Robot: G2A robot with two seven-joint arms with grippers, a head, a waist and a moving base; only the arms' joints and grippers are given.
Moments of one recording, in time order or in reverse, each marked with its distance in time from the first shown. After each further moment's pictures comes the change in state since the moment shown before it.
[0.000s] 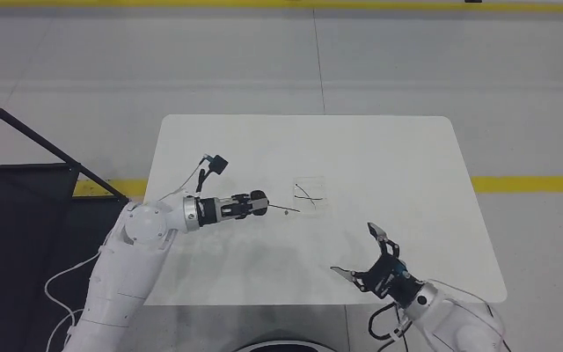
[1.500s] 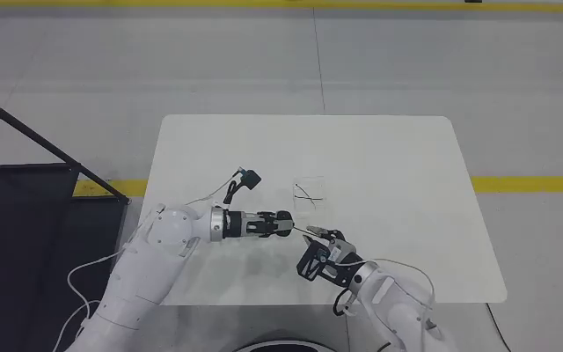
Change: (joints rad) left arm -0.034 0.013 0.188 -0.030 -0.015 0.031 0.004; right arm 0.305 -0.042 -0.384 0.138 -0.308 0.145 0.236
